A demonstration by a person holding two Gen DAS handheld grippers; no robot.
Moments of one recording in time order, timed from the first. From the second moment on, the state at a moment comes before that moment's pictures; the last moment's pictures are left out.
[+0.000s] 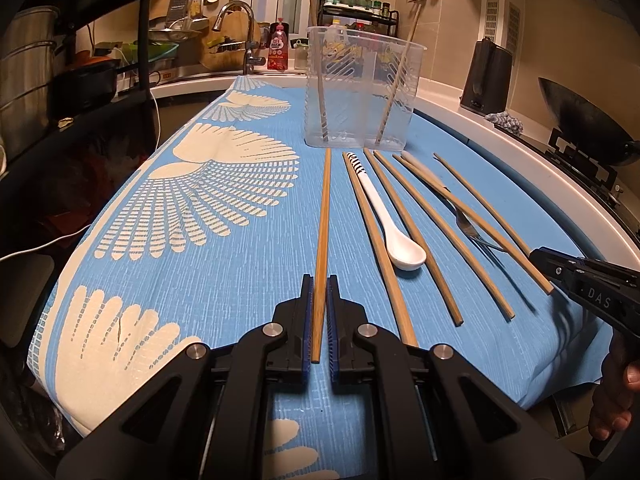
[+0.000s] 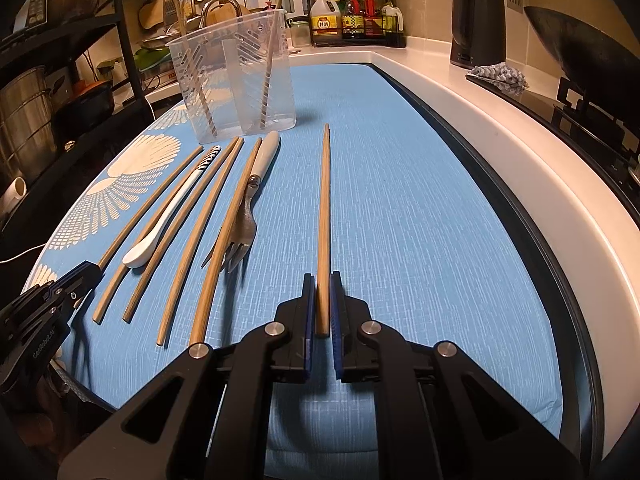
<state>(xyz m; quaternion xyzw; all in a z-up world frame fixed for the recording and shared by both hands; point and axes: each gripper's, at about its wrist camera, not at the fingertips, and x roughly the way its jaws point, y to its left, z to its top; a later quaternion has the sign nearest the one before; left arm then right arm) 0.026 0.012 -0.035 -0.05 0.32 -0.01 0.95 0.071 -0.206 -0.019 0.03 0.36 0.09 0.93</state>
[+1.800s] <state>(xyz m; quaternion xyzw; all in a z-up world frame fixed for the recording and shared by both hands) 0.017 0.022 0.009 -0.04 0.26 -0.02 0.96 0.054 -0.222 0.067 0.04 0.27 0.09 0.96</state>
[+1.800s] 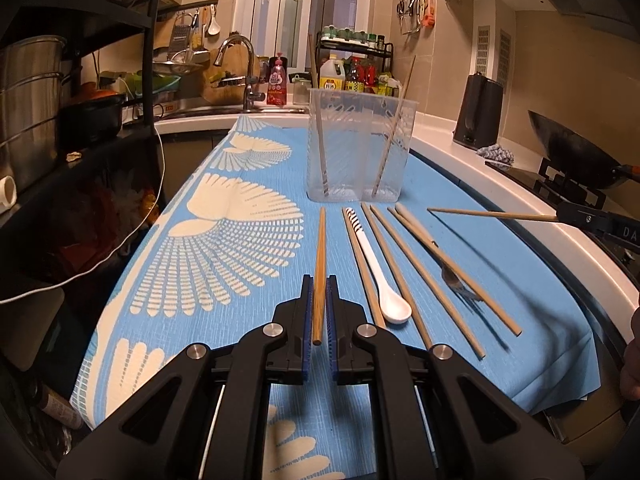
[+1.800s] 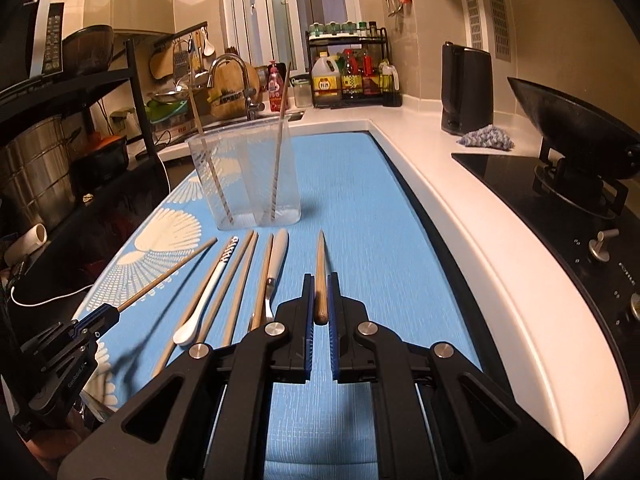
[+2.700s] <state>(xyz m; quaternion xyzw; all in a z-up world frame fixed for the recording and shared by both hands) 0.054 0.043 0.115 -0.04 0.19 -0.02 0.98 0.077 -0.219 0.151 0.04 0.20 0.11 0.97</state>
